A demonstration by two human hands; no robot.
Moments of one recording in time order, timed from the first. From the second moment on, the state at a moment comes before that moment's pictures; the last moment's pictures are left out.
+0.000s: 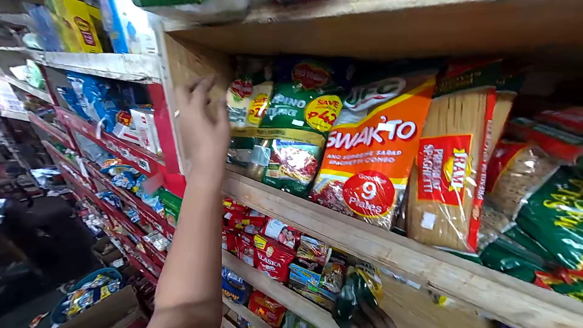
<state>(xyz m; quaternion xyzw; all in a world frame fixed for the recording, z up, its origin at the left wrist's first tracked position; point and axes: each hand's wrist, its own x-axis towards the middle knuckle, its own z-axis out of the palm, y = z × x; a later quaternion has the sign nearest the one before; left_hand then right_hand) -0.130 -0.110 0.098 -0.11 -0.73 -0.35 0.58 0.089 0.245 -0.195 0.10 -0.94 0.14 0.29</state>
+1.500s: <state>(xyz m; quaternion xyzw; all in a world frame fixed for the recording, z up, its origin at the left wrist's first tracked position) 0.081 0.118 -0.176 -0.28 -0.69 -0.64 -0.19 0.228 0.333 -0.215 -0.10 -0.87 0.38 0.30</state>
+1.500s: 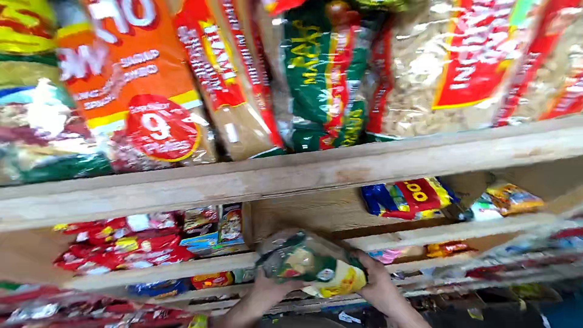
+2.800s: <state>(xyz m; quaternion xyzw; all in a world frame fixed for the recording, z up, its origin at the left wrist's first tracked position) 0.064 0.007 -0.103 -0.31 -0.48 -0.75 0.33 0.108 0.197 0.022 0.41 -0.72 0.38 0.40</state>
